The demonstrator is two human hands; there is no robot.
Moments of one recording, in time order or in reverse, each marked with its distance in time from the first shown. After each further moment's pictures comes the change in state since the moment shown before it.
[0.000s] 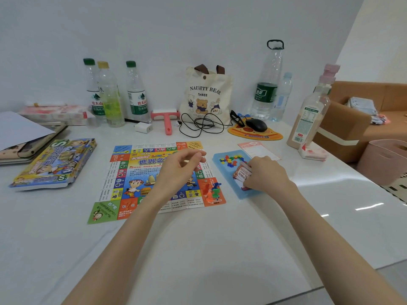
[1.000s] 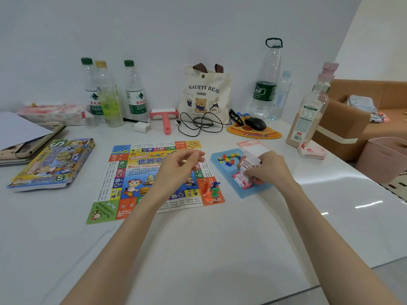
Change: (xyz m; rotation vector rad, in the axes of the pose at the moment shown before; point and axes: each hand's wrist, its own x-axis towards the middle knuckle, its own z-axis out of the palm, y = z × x) left_hand -0.001 0.003 0.001 -0.007 -0.001 -0.024; right_hand 0.018 0.020 0.006 0.524 0.037 0.171
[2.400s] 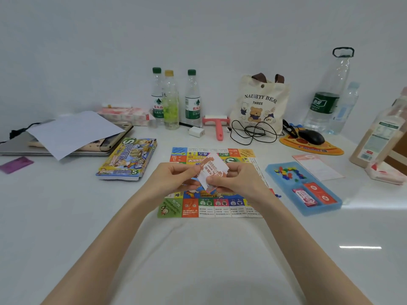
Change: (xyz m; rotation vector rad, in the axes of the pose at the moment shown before) left_hand -0.041 -0.013 -0.133 -0.256 0.045 -0.391; right_hand -0.085 -0.140 0.085 0.809 -0.525 -0.354
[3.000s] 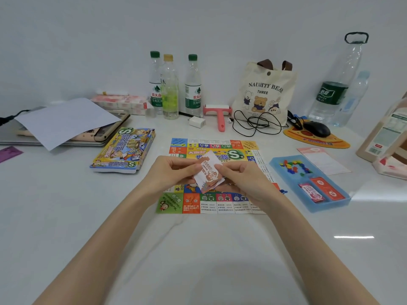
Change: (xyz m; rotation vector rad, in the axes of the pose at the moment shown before) left_hand 0.015 -0.013 -0.008 0.047 -0.004 0.030; right_hand 0.008 0.007 0.003 0.140 -0.062 0.100
